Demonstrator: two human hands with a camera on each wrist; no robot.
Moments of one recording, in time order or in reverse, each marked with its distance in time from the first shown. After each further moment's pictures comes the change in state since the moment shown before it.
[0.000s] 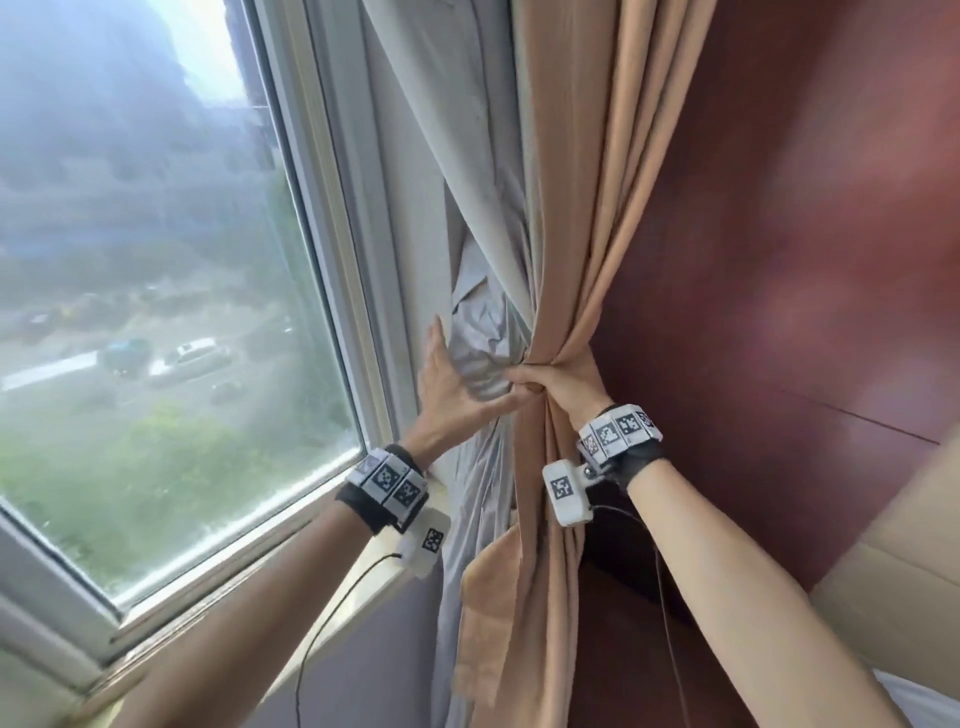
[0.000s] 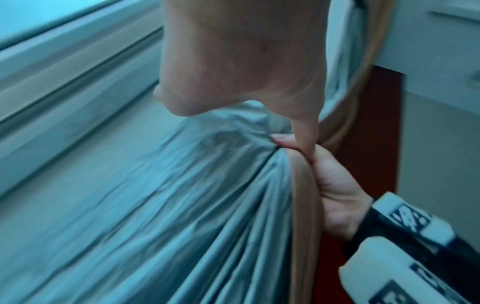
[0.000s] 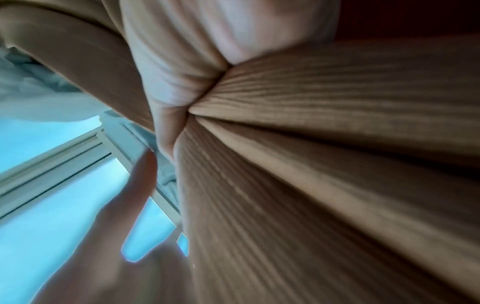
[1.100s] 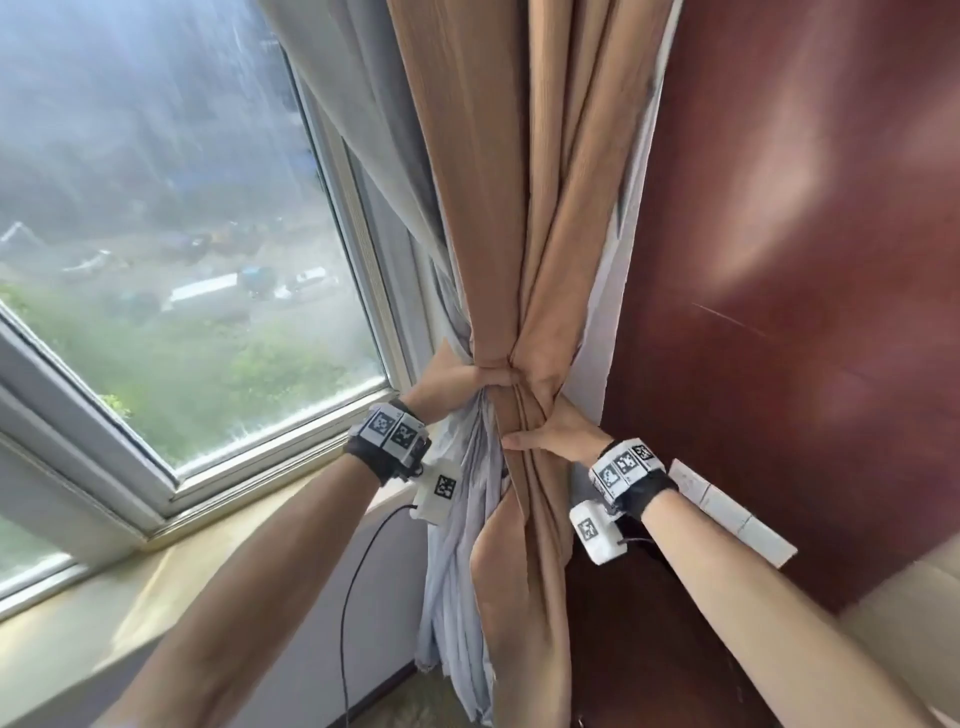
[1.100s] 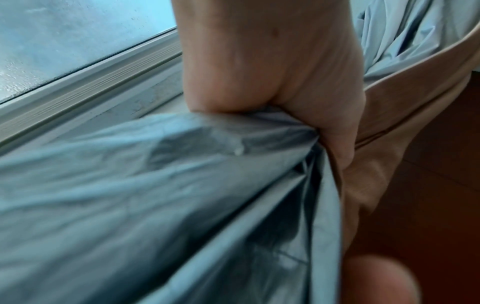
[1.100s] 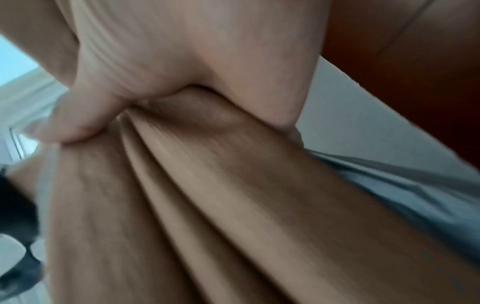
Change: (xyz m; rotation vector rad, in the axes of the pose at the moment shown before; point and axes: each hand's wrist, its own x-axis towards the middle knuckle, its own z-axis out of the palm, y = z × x) left_hand -0.009 -0.013 0.056 -0.063 0.094 -0.108; right_hand -0.016 0.127 -0.050 -0.338 -0.637 0.154
